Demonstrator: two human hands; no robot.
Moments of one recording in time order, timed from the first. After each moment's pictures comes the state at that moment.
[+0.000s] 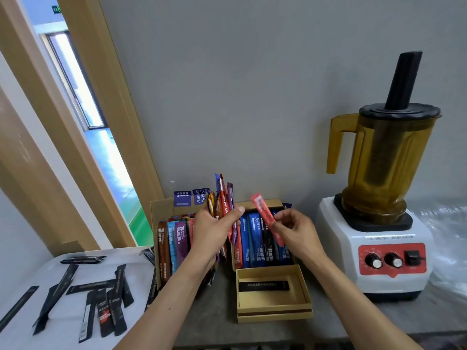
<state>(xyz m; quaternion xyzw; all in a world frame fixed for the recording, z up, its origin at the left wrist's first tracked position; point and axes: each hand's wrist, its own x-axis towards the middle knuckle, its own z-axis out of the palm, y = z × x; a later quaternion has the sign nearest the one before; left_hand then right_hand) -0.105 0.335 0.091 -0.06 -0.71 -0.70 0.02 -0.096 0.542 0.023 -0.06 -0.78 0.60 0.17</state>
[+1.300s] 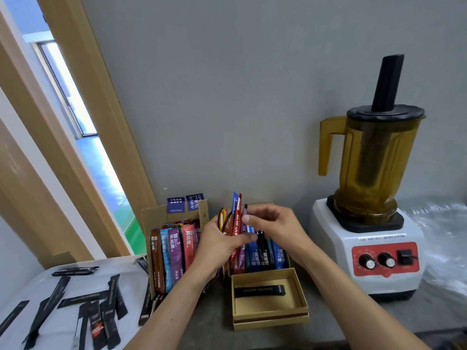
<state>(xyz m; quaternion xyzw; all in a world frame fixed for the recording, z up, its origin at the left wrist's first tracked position) -0.106 0.344 0.075 -0.11 -0.76 -0.63 -0.05 -0.087 0.521 0.071 0.05 -0.71 0.69 0.09</state>
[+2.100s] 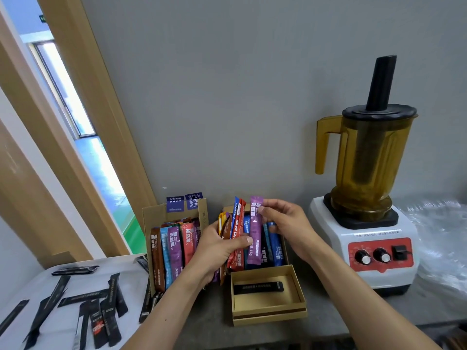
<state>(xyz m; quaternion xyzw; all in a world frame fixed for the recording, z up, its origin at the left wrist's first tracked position) -0.105 0.335 0.064 -0.09 -0.75 -0.64 -0.12 -0.086 0.536 0.067 -0.02 -0.68 0.72 0.10</state>
